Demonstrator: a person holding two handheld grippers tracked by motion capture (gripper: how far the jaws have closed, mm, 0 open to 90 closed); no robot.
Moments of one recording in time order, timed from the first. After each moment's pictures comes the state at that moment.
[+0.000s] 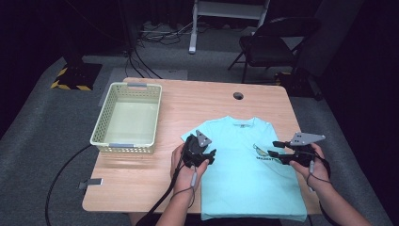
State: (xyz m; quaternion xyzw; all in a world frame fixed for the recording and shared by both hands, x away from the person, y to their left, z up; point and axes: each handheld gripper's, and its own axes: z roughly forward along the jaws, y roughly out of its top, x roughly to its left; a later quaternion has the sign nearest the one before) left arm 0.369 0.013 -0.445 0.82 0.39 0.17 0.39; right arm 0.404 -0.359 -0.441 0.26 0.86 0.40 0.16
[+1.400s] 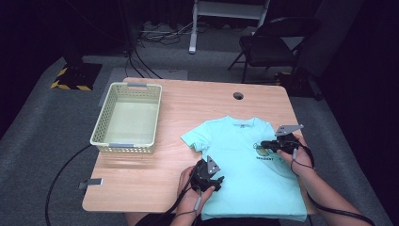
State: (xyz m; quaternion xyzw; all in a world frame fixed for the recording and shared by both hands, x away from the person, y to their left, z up) left arm 0.331 -0.011 -0.503 0.86 0.32 0.13 0.38; right arm 0.460 -0.347 -0.481 0.29 0.88 0.34 0.12
